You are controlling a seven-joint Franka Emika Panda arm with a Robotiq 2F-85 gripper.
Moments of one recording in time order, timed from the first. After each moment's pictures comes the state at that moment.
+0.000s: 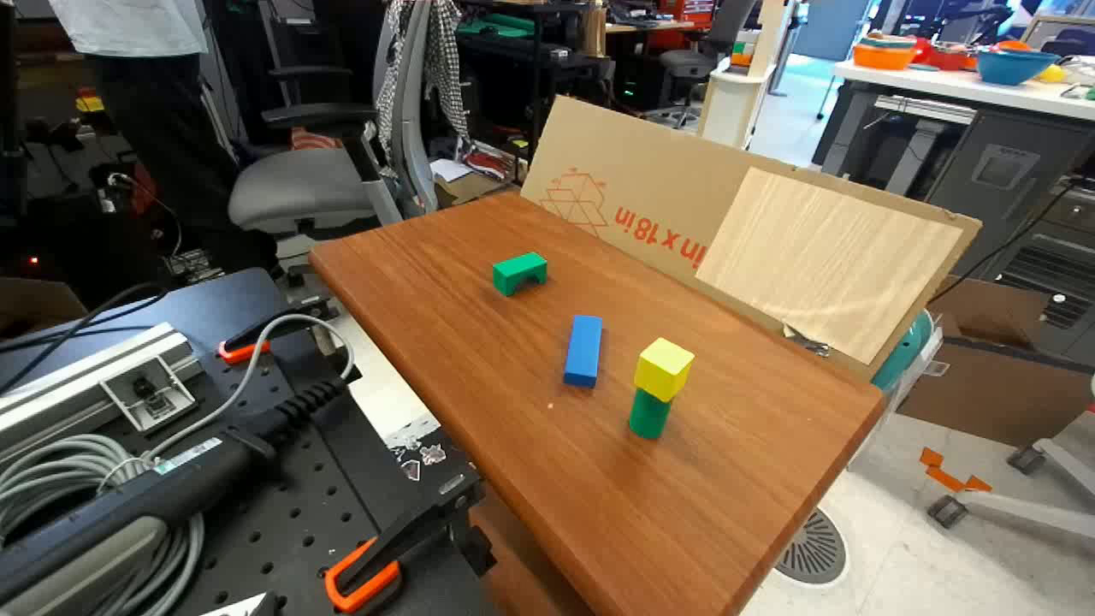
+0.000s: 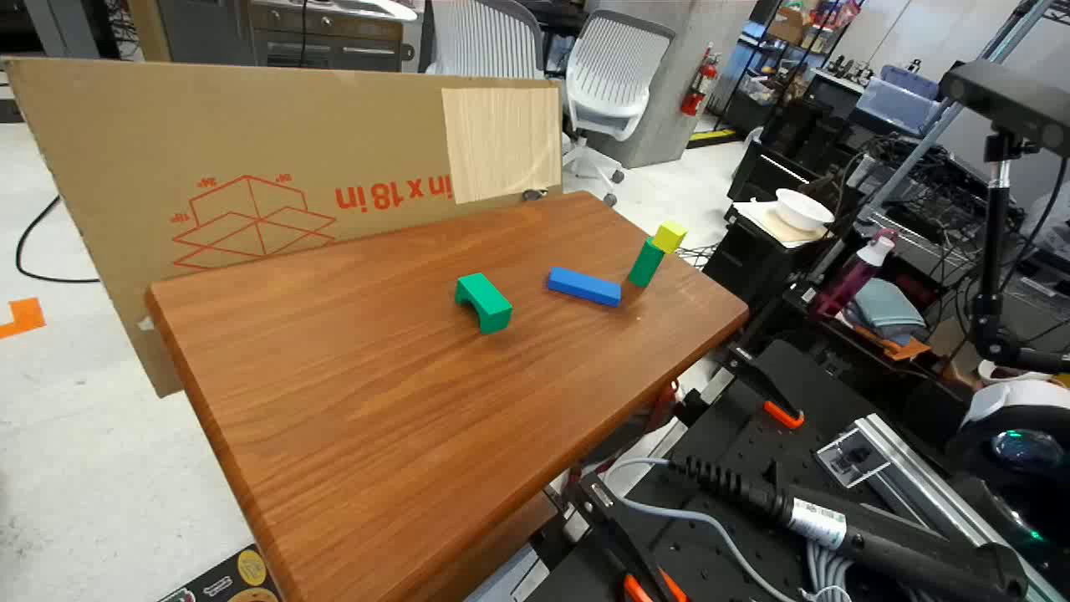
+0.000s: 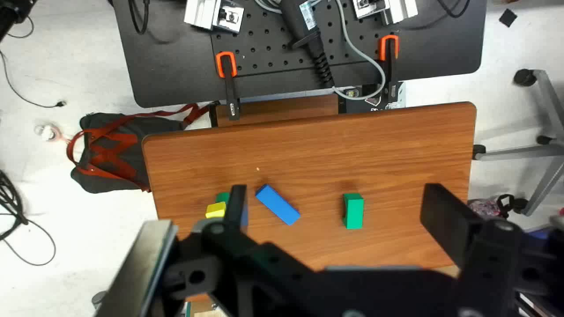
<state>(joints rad) -0.05 -0.66 -0.13 -2.44 -0.01 1.75 -0.10</state>
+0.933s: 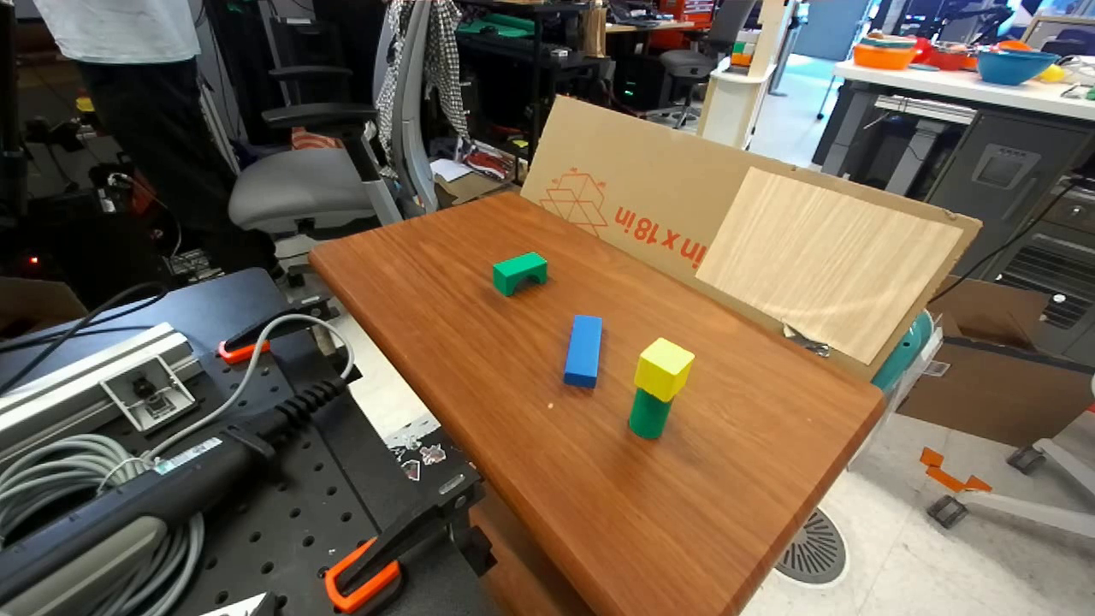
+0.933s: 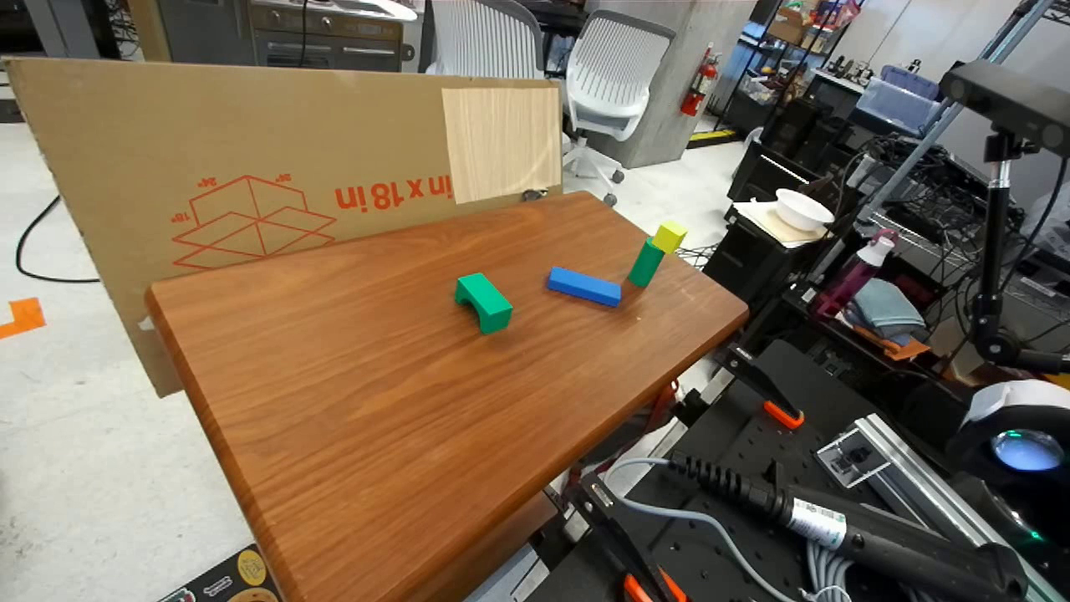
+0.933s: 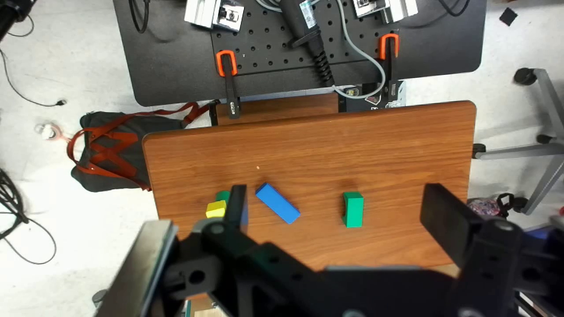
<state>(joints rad) -0.05 -0.66 -0.13 -2.43 -0.01 1.75 -0.10</state>
